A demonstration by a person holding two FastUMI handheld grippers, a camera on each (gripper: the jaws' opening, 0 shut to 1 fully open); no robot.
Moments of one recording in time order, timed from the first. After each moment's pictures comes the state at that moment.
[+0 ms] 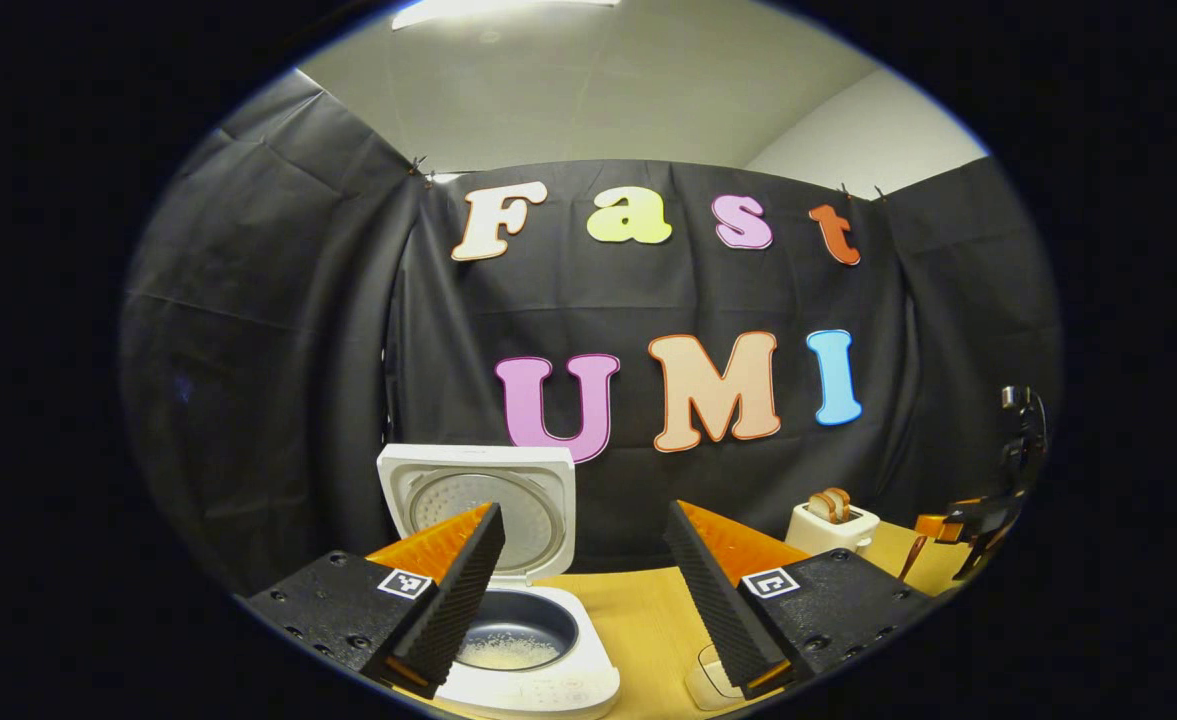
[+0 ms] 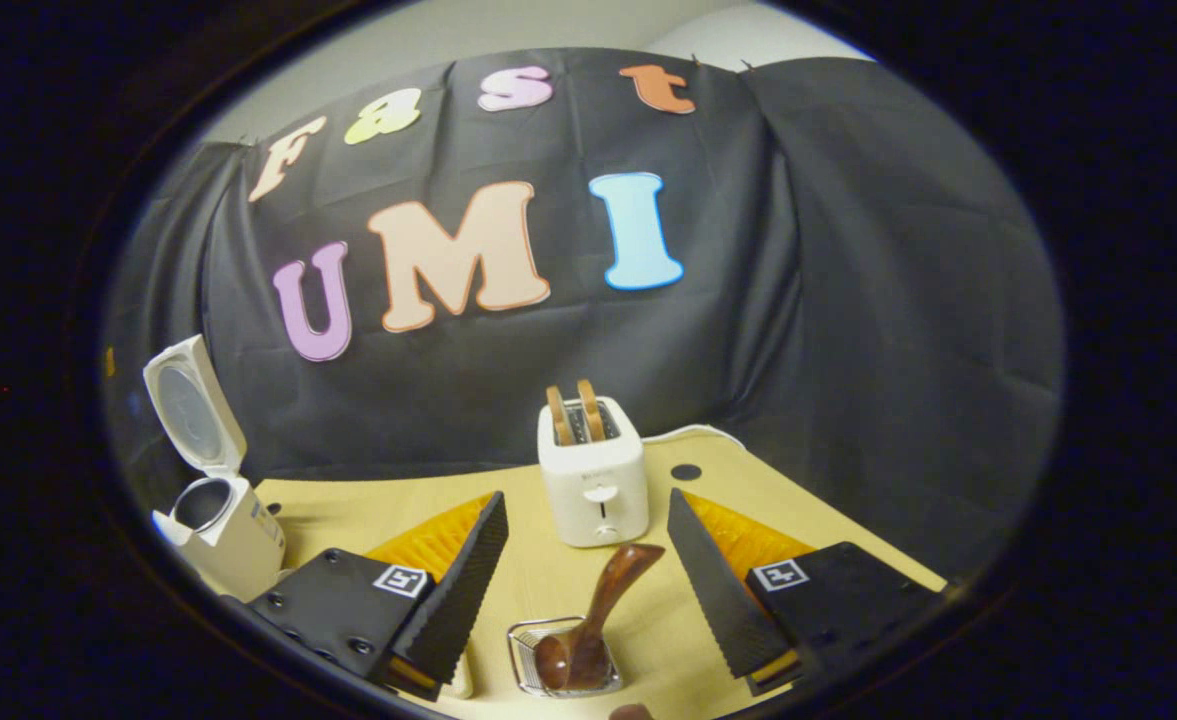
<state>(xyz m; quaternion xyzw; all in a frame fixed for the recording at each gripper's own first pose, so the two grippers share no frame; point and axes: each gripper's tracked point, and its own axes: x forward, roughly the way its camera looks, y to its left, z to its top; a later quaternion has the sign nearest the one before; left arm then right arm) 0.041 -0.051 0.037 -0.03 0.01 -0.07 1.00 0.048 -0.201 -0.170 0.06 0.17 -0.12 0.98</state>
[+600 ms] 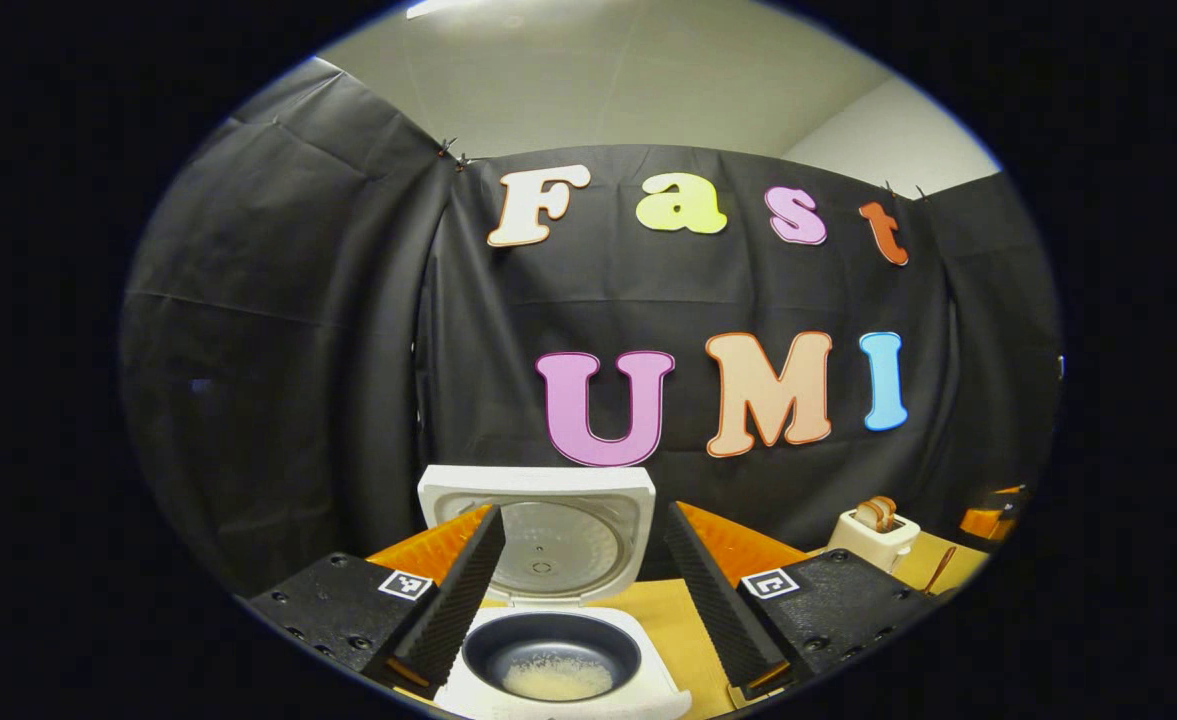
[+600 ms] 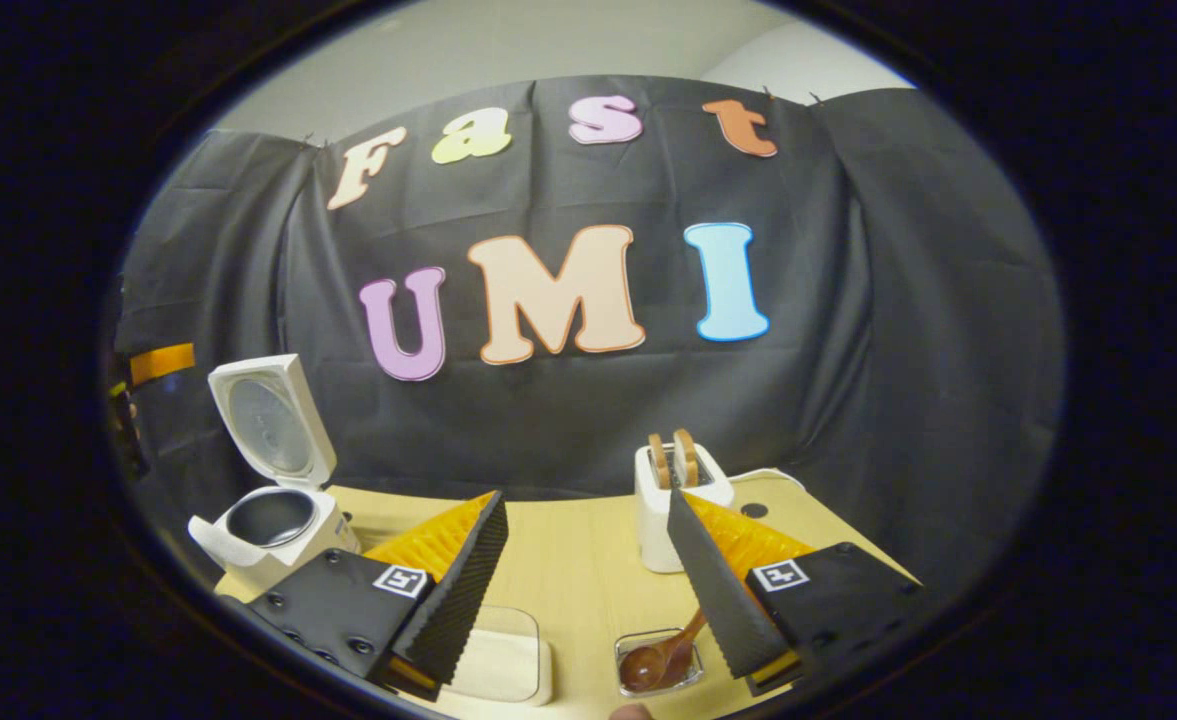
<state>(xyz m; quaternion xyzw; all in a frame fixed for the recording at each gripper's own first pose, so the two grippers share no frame) 0.112 0.019 0.048 -0.04 0.03 -0.04 1.00 0.046 -0.104 -0.111 0.04 0.14 -0.03 0.99</state>
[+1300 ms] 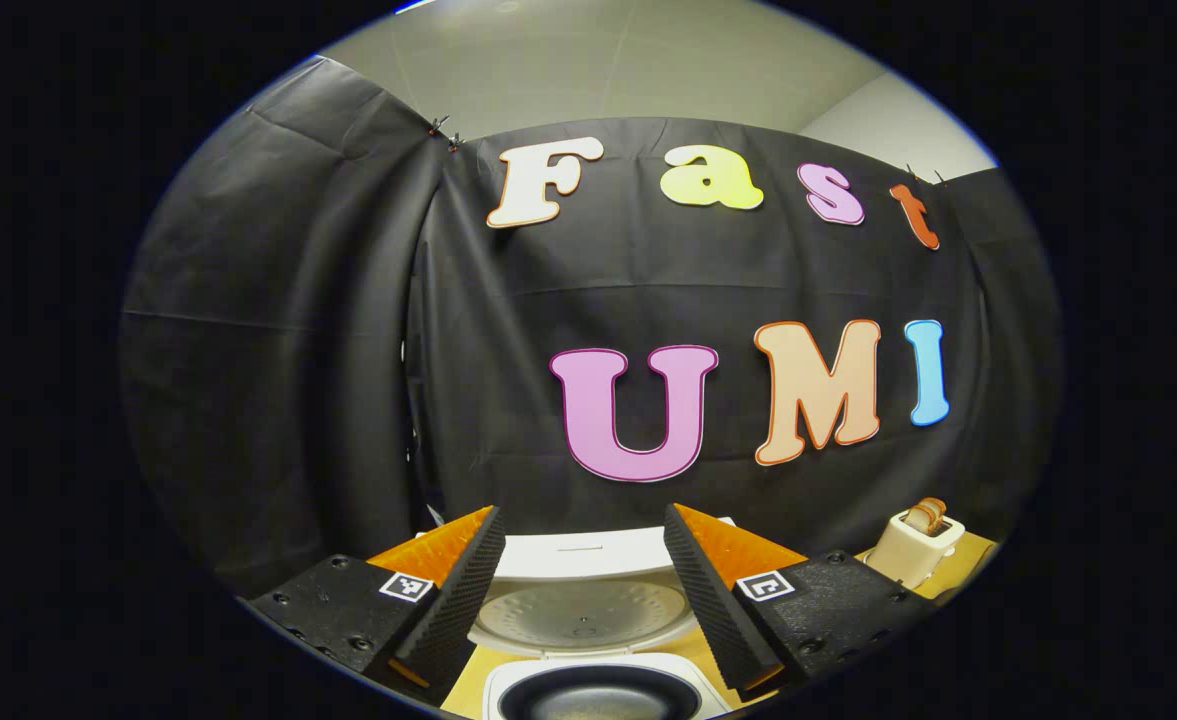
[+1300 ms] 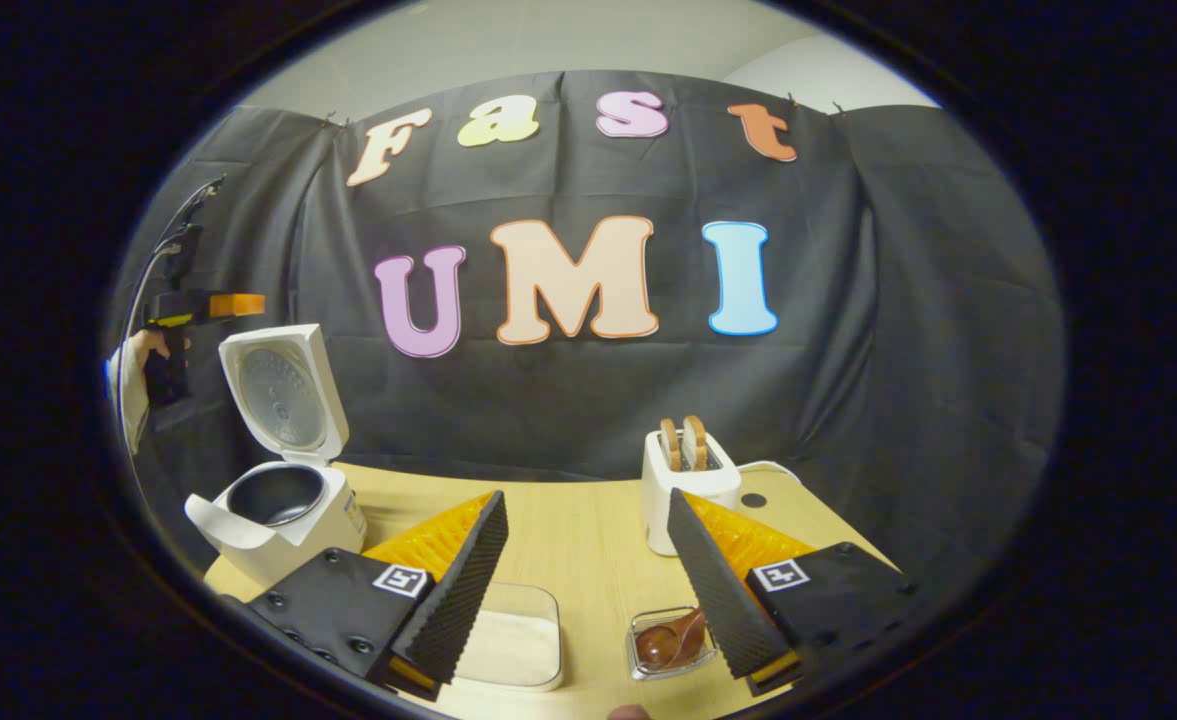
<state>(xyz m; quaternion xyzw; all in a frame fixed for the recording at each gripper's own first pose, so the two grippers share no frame) 0.234 0.049 0.042 -0.02 0.04 -0.04 1.00 0.022 -0.082 -0.117 0.01 0.16 -0.04 0.99</state>
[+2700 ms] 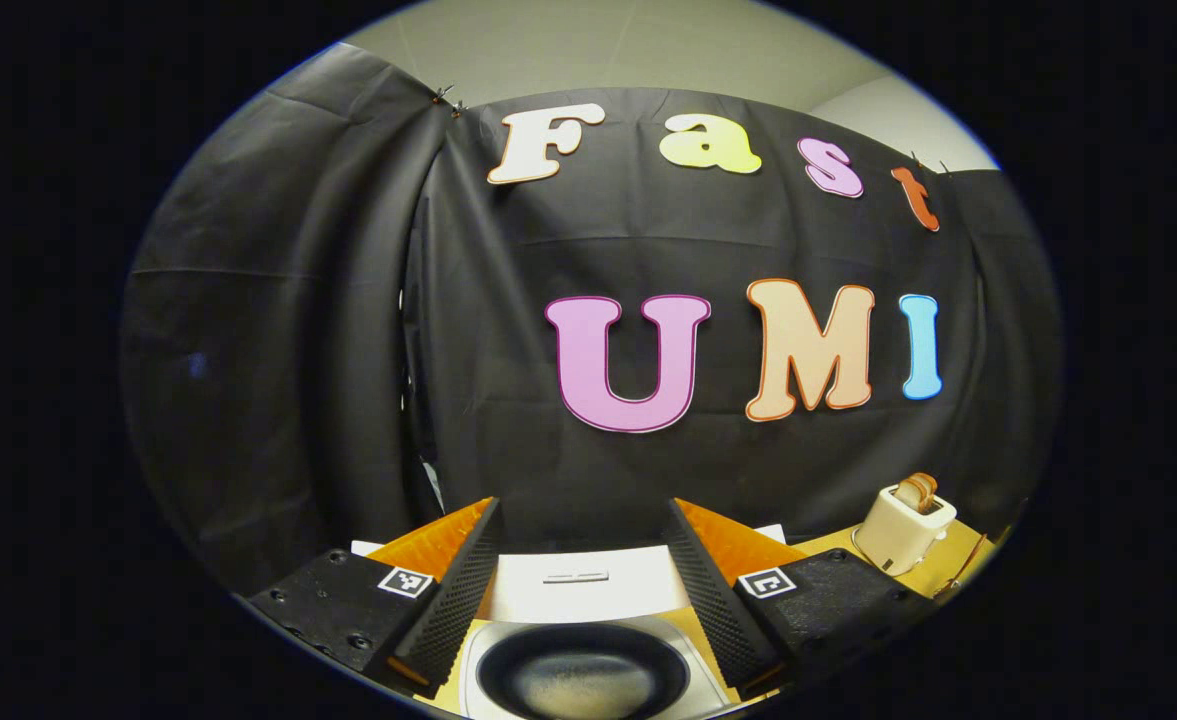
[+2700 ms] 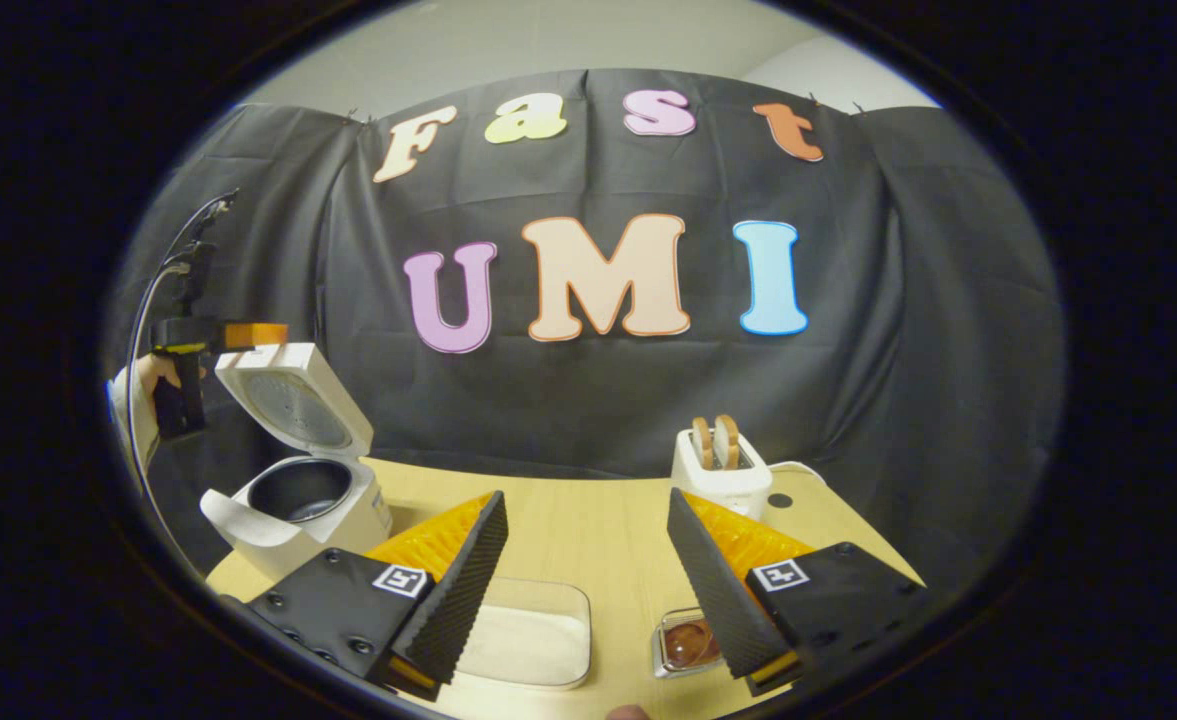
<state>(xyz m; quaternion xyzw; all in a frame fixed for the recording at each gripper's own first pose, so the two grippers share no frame) 0.180 0.039 -0.016 -0.03 0.10 -0.04 0.99 0.027 -0.045 -0.115 0.02 0.17 0.01 0.99</state>
